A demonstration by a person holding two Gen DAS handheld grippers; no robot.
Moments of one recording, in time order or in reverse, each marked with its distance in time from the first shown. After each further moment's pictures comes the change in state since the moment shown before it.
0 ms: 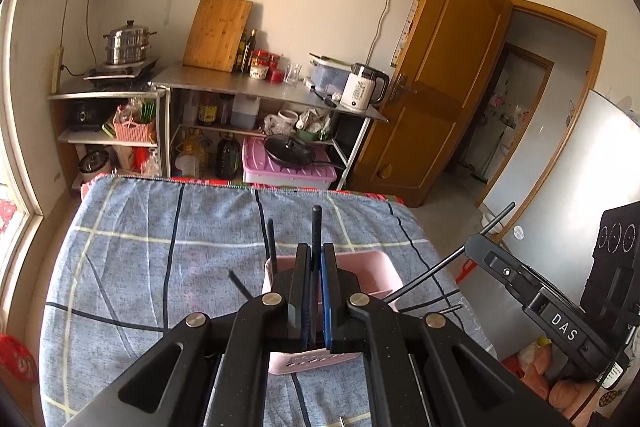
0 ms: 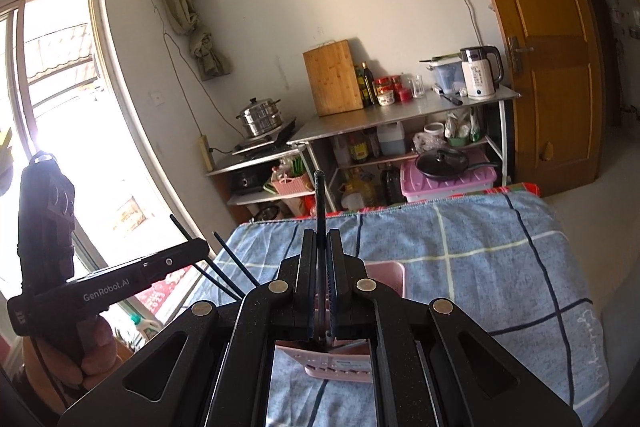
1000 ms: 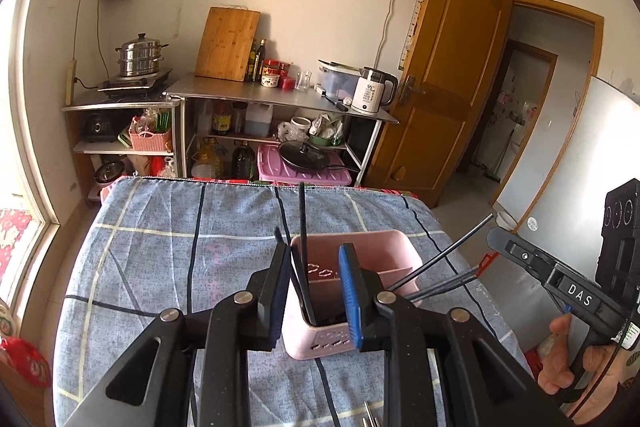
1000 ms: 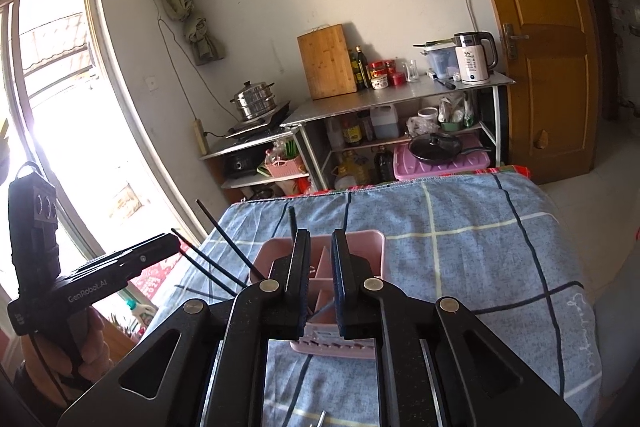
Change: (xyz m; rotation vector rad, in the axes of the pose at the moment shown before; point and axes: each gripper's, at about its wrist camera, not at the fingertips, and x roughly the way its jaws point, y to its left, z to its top) left arm -0.028 0.006 -0.031 0.038 -0.049 0.057; right arm -0.016 -0.010 -0.011 -0.005 0.050 -0.022
